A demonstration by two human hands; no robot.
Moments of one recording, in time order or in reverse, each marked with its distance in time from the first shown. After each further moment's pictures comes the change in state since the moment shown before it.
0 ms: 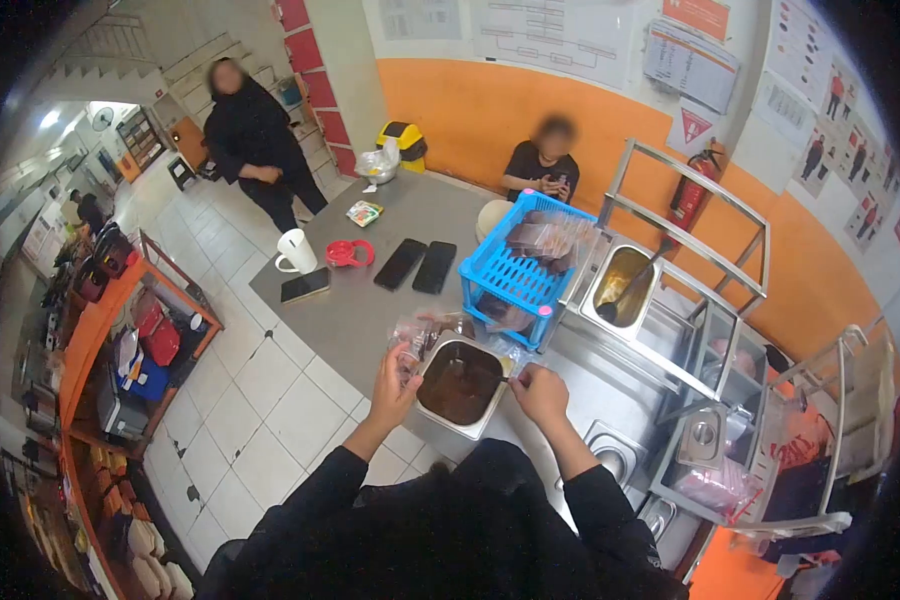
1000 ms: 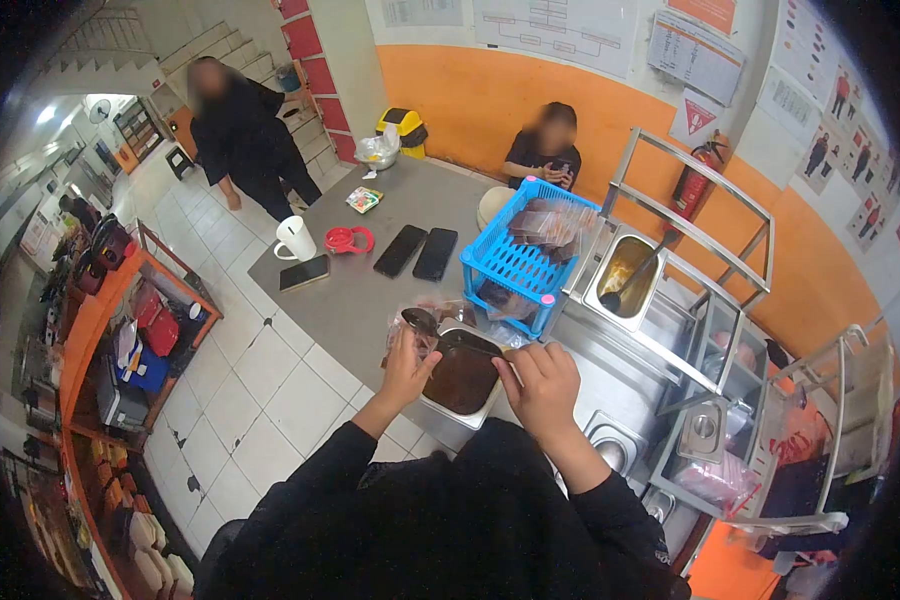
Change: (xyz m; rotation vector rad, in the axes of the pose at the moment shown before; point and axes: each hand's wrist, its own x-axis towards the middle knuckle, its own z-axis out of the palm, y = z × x) left_hand 0.027 0.013 0.014 0.059 -0.026 0.089; right_hand -0.028 -0.094 -0.087 -0.033 0.508 -0.631
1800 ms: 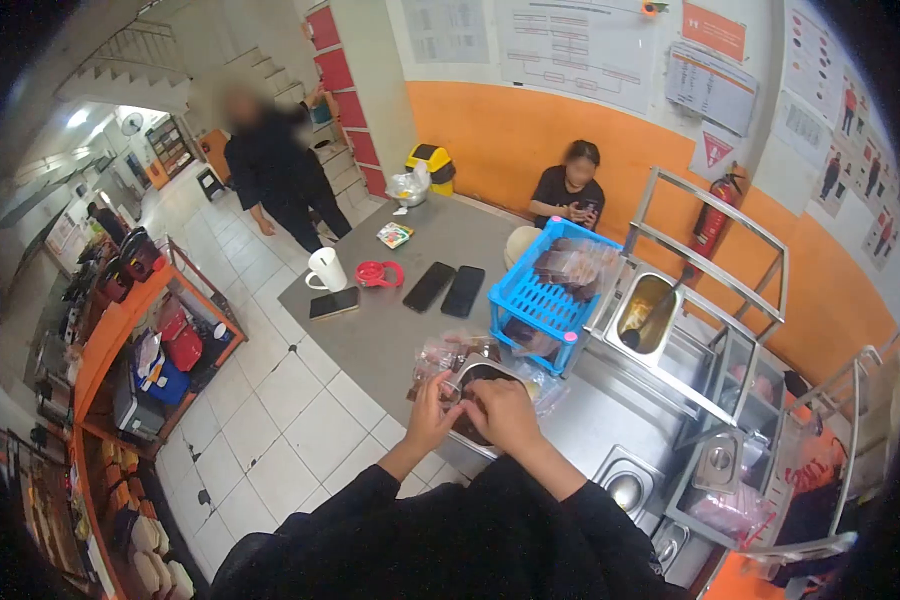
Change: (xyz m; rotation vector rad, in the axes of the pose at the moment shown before) left_hand -0.029 0.009 -0.004 -0.010 0.020 -0.012; right_hand -0.010 -0.014 0.075 0.370 -0.382 0.045
